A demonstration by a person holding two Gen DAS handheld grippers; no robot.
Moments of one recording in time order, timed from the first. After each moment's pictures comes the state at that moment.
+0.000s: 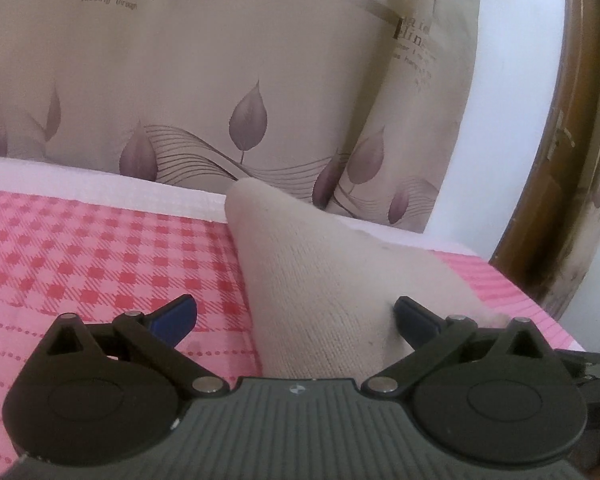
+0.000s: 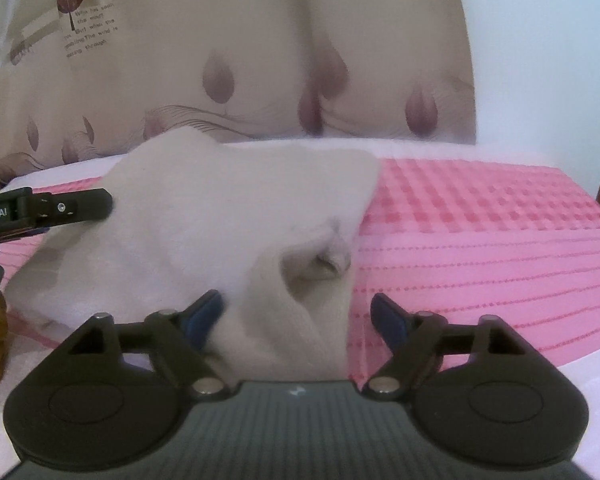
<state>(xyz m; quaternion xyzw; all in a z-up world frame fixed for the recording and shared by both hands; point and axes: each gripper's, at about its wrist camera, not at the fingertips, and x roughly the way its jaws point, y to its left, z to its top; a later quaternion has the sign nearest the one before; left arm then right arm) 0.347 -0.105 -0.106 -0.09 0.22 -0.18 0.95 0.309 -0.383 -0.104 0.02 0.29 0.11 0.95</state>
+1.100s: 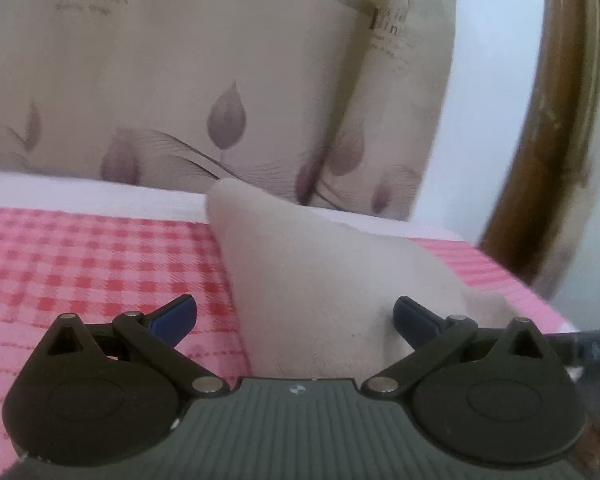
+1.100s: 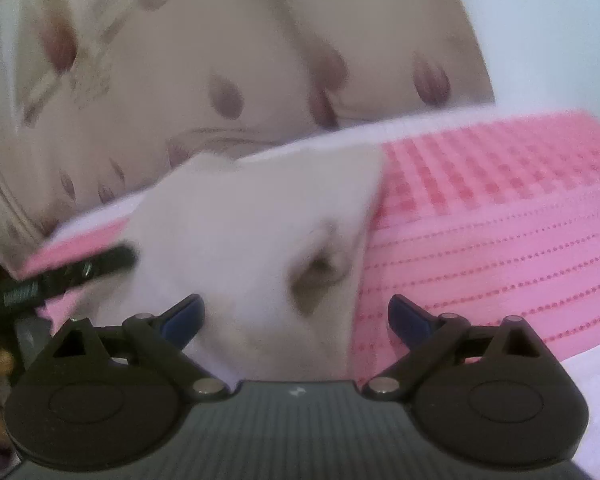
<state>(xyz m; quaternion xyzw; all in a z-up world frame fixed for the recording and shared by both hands) 0.354 -0.099 -0.103 -0.07 0.23 -0.22 0.94 0.328 -0.434 -0.098 0.16 0.31 0.18 0.92</state>
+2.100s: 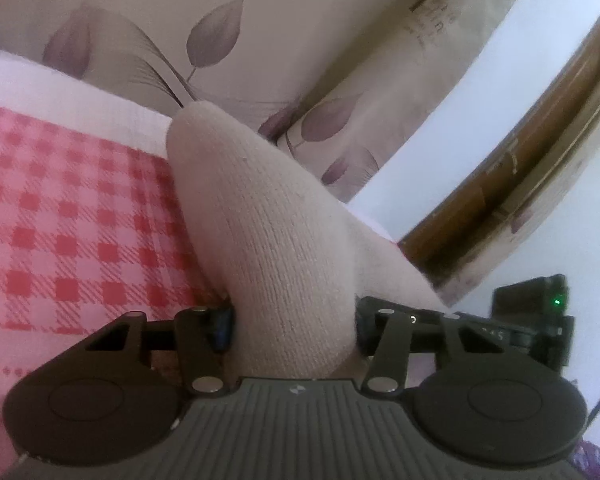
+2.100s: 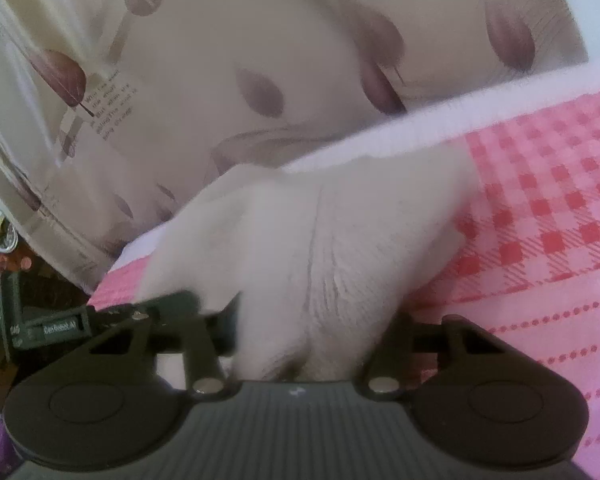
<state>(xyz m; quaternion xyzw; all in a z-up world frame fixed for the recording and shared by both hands) 0.425 -0.086 -0.119 -0.23 0.34 -0.33 0.85 0.426 -0.422 -0.102 0.22 0.34 0.30 0.86</state>
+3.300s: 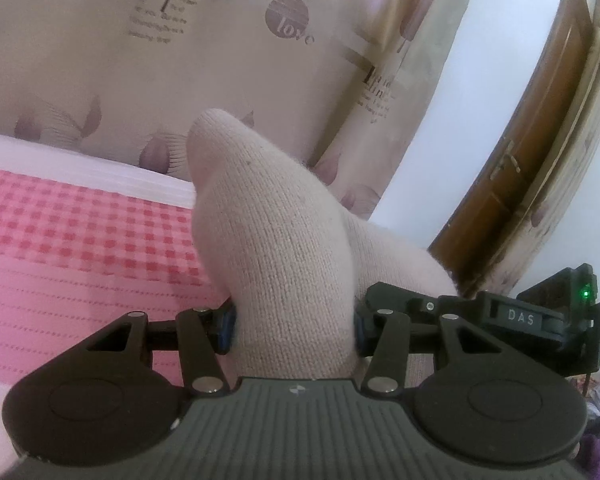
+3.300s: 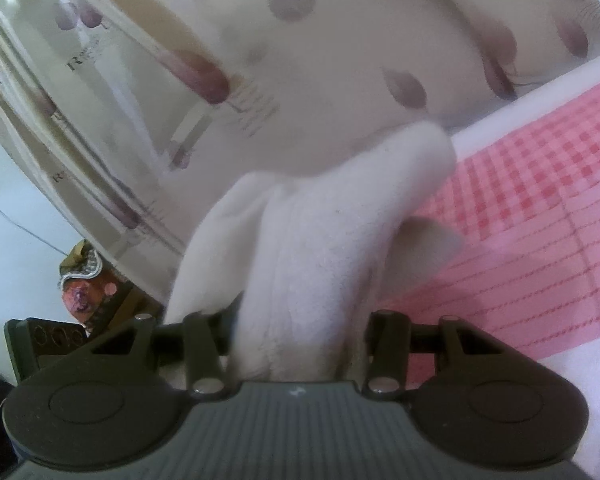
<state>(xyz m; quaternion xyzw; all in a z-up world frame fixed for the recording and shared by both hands) 0.247 0.000 -0.012 -0.15 0.28 -0.25 0.92 0.279 -0.331 -0.027 0.31 0.29 0.36 0.83</state>
